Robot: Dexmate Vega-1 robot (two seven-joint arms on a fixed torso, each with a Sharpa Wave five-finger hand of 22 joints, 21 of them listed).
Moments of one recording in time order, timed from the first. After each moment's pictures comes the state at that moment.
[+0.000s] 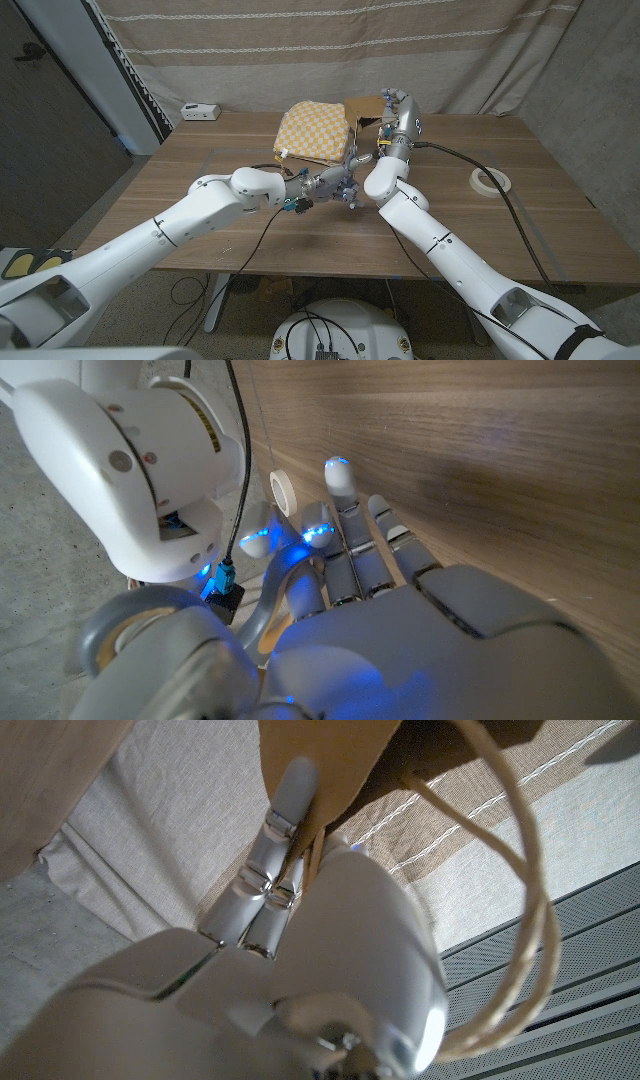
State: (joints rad) left arm 0.73 0.81 0.67 -2.04 -0.60 0.45 -0.24; left_hand 0.26 -0.14 -0.29 -0.09 0.45 1.19 0.05 1.30 1.25 0.85 -0.02 1.55 1.22 0.66 -0.06 1.22 0.75 0.41 0.02 0.23 0.24; right arm -0.78 -0.24 -0.61 -1.69 -0.23 -0.33 -0.95; right_hand 1.64 0.15 0.24 -0.15 0.20 0.81 -0.08 0.23 0.30 0.86 -0.11 0.30 0.22 0.86 -0.10 0.37 0.40 1.05 -0.17 0.83 0.21
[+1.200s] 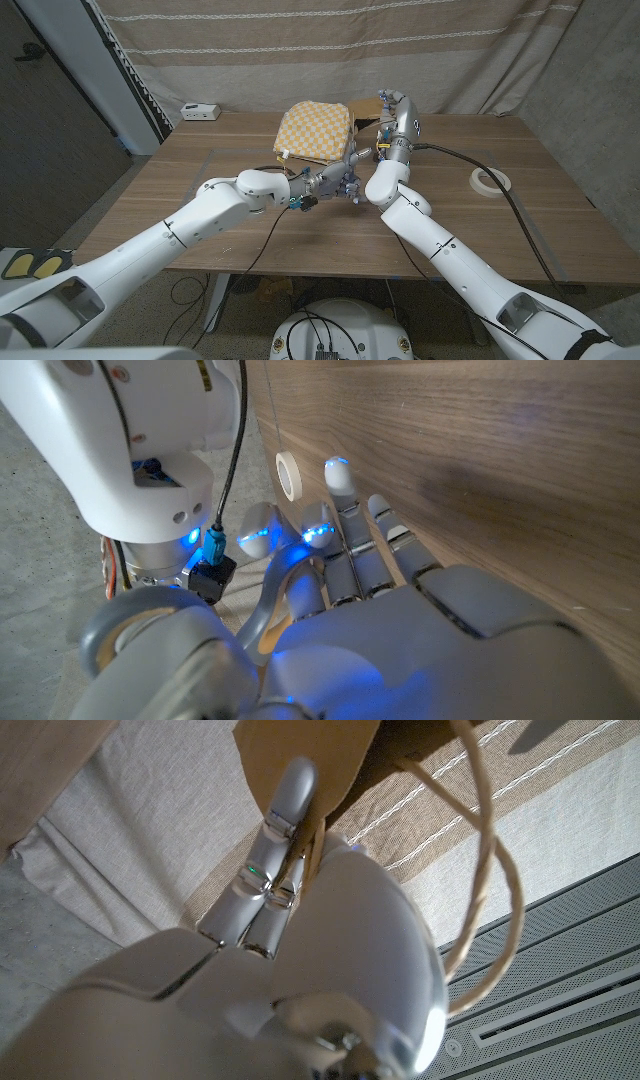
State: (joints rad) left arm 0.73 0.75 0.67 -1.97 -0.63 0.42 -0.23; left_hand 0.26 -0.14 -0.29 -0.09 0.45 1.19 0.05 1.30 1.25 0.85 -0.02 1.55 1.22 0.66 -0.06 1.22 0.75 0.41 0.02 0.23 0.24; right arm -0.80 -0.27 -0.62 -1.72 -0.27 -0.32 -0.93; right_hand 1.64 0.15 0.24 -0.15 0.20 0.81 -0.08 0.22 0.30 0.86 -0.11 0.29 0.22 0.86 -0.10 0.37 0.39 1.05 -0.16 0.85 0.21
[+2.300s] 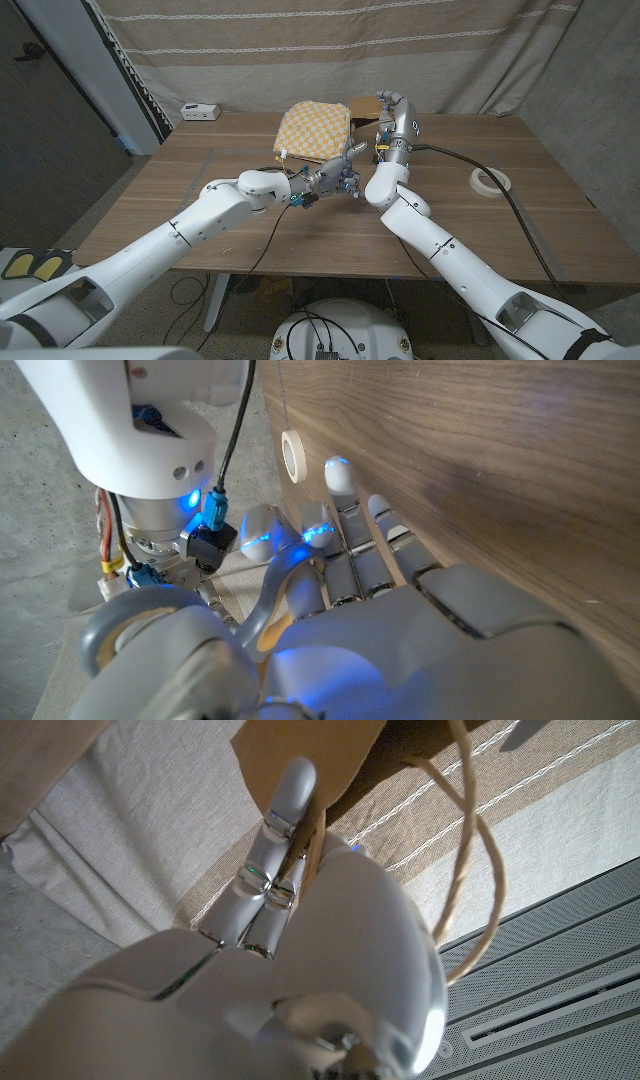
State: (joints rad) left arm 0.73 0.71 0.66 -1.91 -0.66 0.39 -0.21; left_hand 0.27 -0.14 -0.29 -0.09 0.45 1.19 0.05 1.34 1.25 0.85 -0.02 1.55 1.22 0.66 -0.06 1.23 0.75 0.41 0.02 0.23 0.24; right arm -0.80 -0.27 -0.63 -1.69 -0.29 -0.31 -0.93; right_hand 1.65 0.16 0.24 -0.15 0.20 0.81 -0.08 0.22 0.31 0.86 -0.12 0.28 0.22 0.86 -0.10 0.36 0.39 1.04 -0.16 0.86 0.21
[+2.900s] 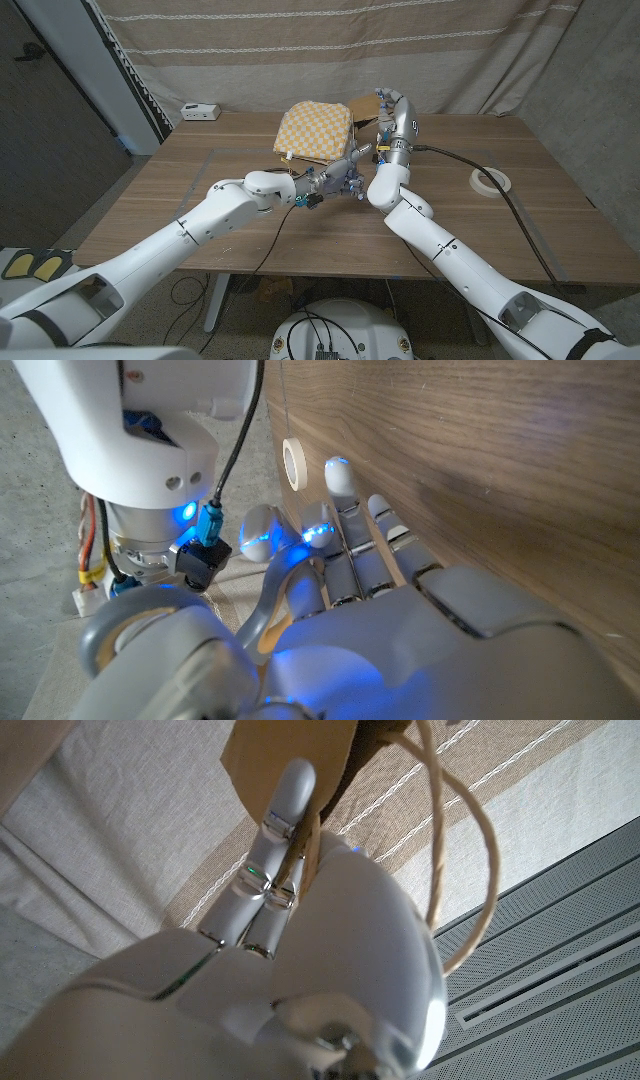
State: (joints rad) left arm 0.71 0.68 0.68 -1.87 -0.66 0.40 -0.22; left_hand 0.27 -0.14 -0.29 -0.09 0.45 1.19 0.05 1.34 1.25 0.85 -0.02 1.55 1.21 0.66 -0.06 1.23 0.74 0.41 0.02 0.23 0.24; right arm -0.80 -0.28 -0.62 -1.66 -0.28 -0.18 -0.93; right_hand 1.65 0.16 0.24 -0.15 0.20 0.80 -0.10 0.22 0.31 0.85 -0.14 0.27 0.22 0.86 -0.10 0.37 0.40 1.03 -0.16 0.87 0.21
